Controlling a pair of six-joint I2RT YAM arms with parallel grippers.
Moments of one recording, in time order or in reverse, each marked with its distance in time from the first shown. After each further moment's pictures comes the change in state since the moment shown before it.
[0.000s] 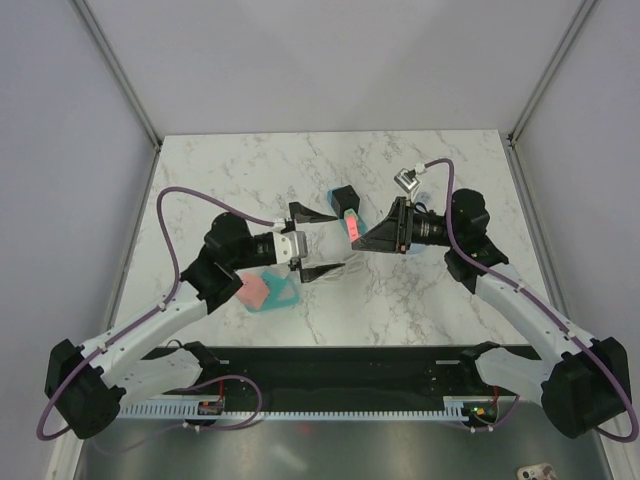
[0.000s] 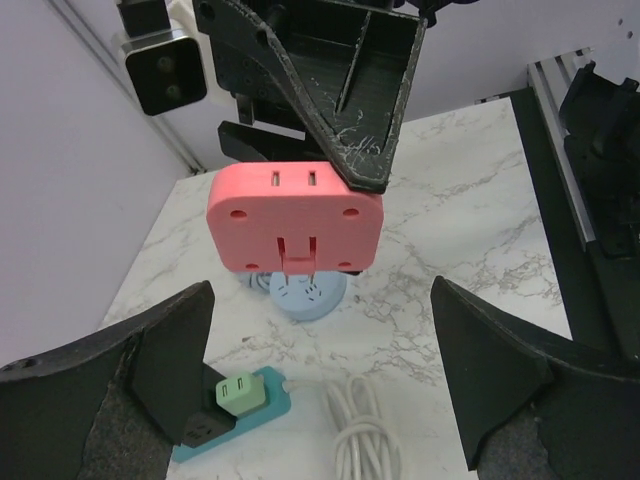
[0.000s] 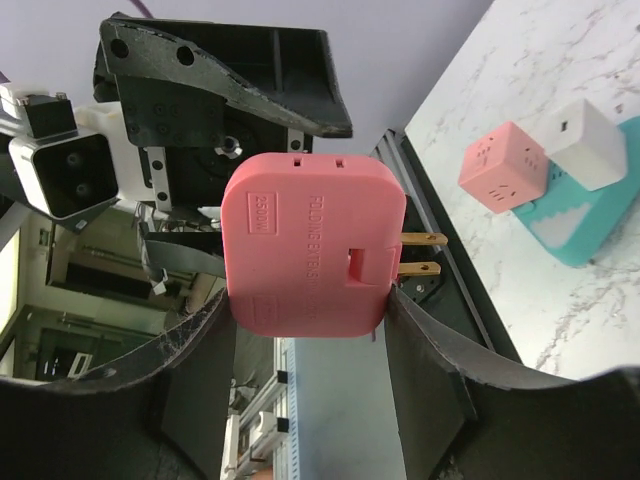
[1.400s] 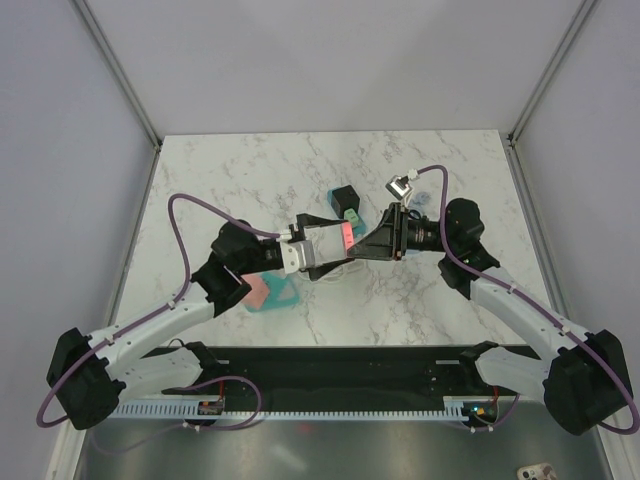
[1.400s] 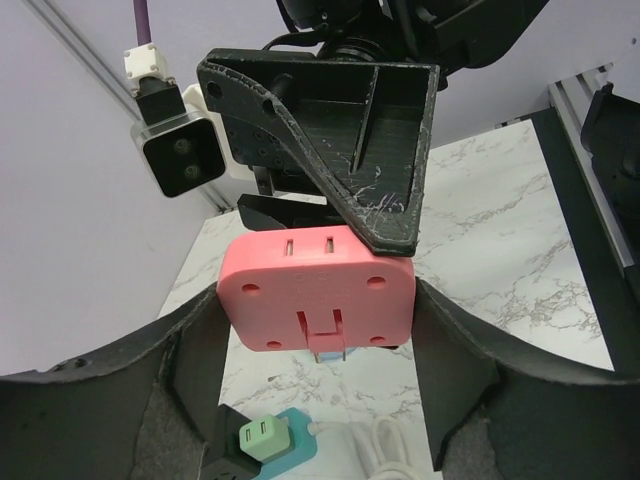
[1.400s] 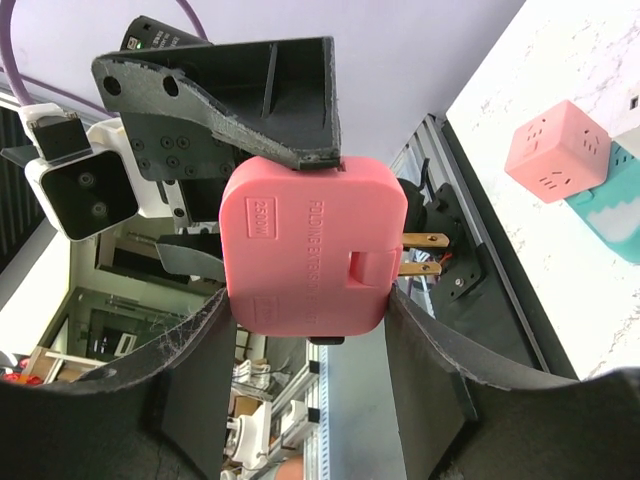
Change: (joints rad) left arm -0.090 0.048 -0.032 0.175 -0.073 0.063; right arm 0.079 0.008 -0.070 0.198 -0.002 0.170
